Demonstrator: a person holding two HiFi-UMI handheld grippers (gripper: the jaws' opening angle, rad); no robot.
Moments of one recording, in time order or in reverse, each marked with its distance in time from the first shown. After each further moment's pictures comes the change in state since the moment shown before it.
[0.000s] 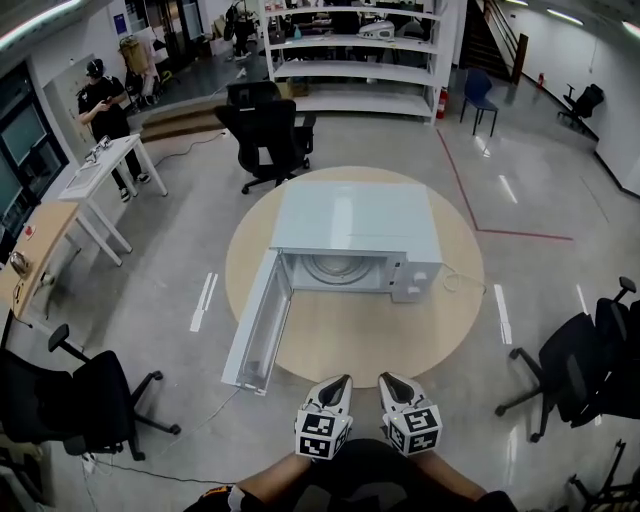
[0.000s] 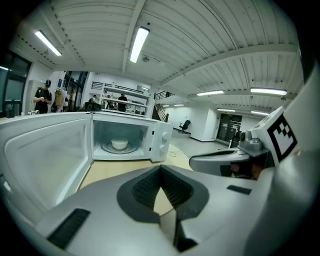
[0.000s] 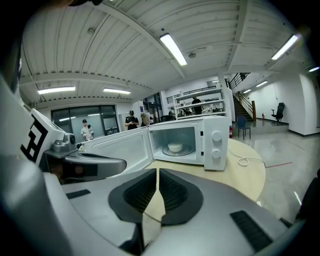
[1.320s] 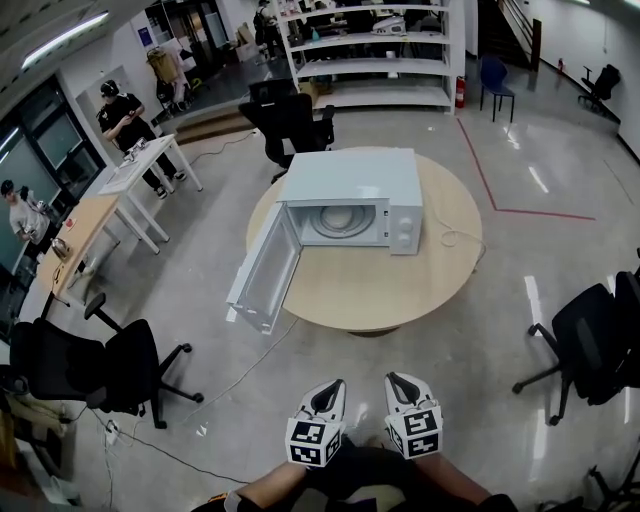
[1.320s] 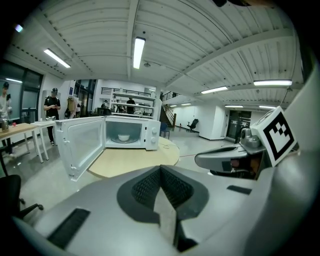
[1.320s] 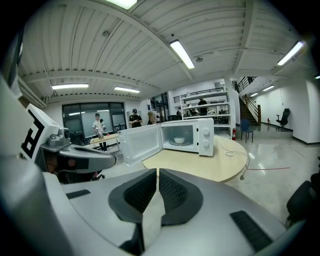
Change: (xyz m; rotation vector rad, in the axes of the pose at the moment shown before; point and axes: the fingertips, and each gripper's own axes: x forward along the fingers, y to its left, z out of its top) left arm -0.140 -0.159 -0.090 0.004 -0.011 0.138; right arm -0.202 0.027 -0.091 -0.074 0.012 0.056
